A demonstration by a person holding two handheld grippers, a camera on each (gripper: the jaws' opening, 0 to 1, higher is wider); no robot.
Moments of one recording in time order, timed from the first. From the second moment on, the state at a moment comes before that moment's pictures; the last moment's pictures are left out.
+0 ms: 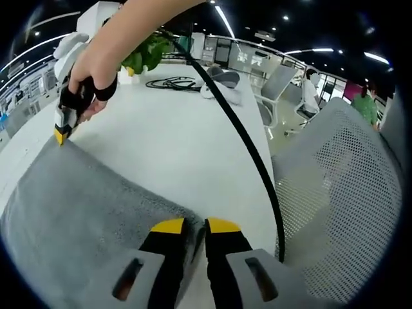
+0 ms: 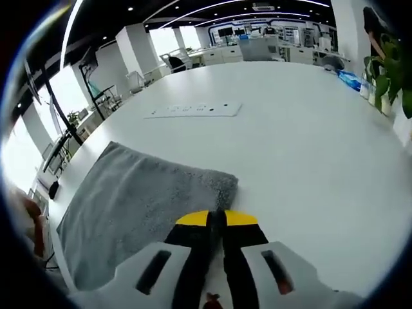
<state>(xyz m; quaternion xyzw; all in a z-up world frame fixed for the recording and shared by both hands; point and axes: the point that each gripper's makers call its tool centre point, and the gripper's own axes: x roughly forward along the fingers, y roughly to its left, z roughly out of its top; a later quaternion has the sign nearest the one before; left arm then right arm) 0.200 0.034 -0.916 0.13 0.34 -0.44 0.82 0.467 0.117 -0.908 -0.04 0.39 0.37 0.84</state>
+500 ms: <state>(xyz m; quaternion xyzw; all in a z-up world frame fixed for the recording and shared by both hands) 0.200 0.040 -0.890 0.09 0.33 -0.43 0.83 0.467 0.123 -0.890 -0.02 0.39 0.36 0.85</state>
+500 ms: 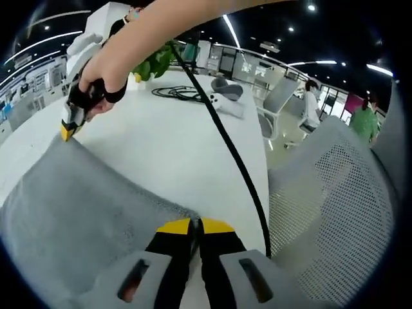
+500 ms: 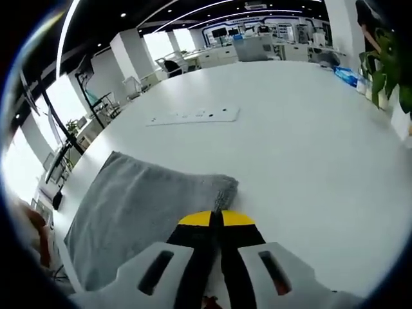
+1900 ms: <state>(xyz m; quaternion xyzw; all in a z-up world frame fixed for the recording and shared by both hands) 0.178 0.139 -0.776 -0.05 0.22 -0.30 0.93 0.440 0.233 -0.765 -0.02 0.30 0.43 0.85</state>
